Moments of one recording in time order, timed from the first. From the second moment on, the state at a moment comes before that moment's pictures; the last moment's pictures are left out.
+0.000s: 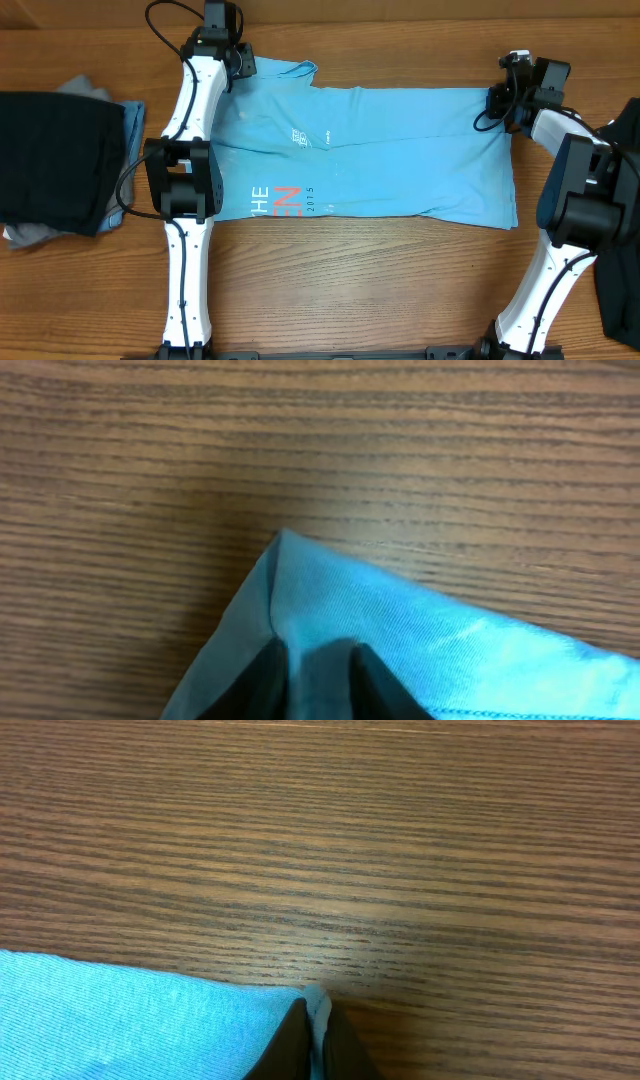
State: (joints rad) left arm -0.07 2.73 2.51 -0.76 -0.03 -0.25; right arm -0.26 2.30 1.52 -0.05 -0.25 -0.25
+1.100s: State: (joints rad) left arm -0.08 2.73 2.51 -0.81 -0.06 -0.25; right arm -0.26 2.30 1.52 -0.05 -0.25 -0.25
